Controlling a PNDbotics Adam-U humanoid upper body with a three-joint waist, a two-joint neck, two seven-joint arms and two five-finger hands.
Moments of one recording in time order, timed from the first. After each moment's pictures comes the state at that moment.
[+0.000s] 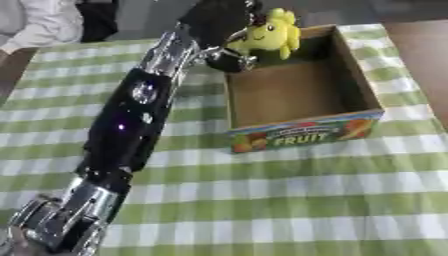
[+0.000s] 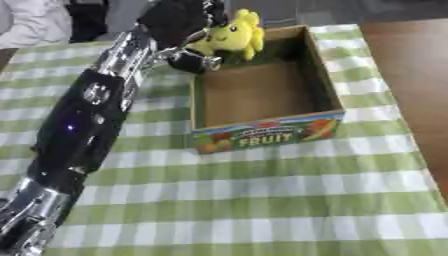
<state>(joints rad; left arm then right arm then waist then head) -1.15 0.27 -0.05 -1.05 -1.64 -0.50 0.10 -0.48 -0.27 0.06 -1.98 0.14 -0.06 -0.40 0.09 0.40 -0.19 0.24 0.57</state>
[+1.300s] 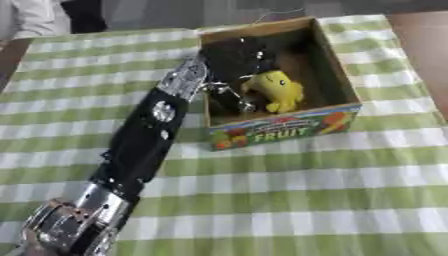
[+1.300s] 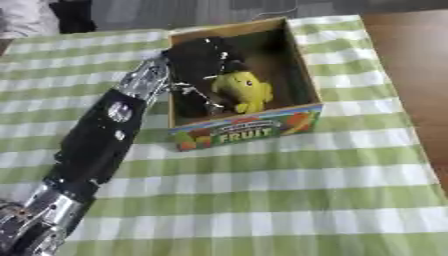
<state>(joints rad) -1.11 0.24 -0.07 -0.96 -1.79 -0.59 0.05 -0.48 -0.26 0.06 -1.98 0.13 -0.05 -0.40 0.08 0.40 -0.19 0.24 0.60</state>
